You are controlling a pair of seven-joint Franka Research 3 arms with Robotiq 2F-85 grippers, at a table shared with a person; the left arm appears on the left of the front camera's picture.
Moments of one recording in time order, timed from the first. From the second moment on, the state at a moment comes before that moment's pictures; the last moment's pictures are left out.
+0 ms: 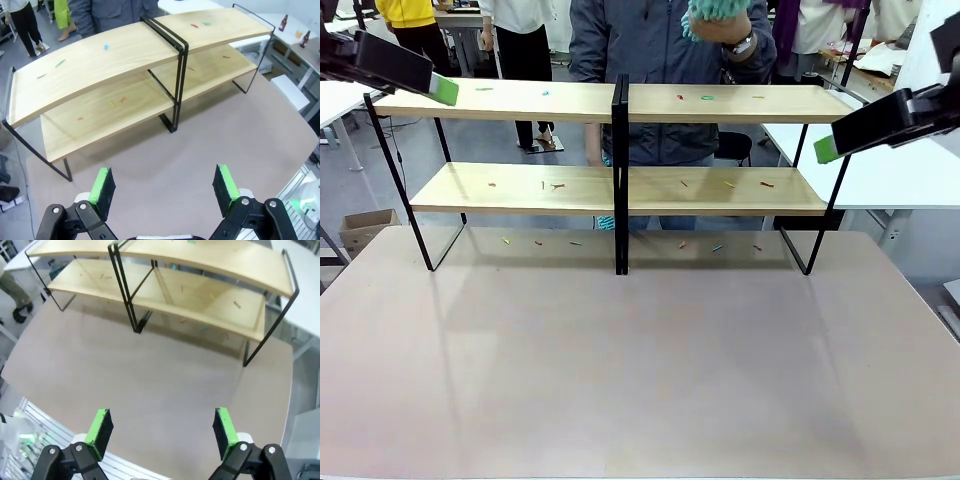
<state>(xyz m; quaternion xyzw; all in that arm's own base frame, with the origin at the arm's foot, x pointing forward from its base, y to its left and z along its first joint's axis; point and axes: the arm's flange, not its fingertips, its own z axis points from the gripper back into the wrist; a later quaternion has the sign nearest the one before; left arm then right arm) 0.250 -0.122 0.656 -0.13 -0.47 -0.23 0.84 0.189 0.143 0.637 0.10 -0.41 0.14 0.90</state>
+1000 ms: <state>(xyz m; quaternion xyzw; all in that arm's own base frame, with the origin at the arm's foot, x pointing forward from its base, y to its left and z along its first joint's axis) 0.259 -0.119 0.652 -0.14 -0.47 -0.22 0.84 0.178 0.144 0.668 0.14 -0.48 0.10 0.86</state>
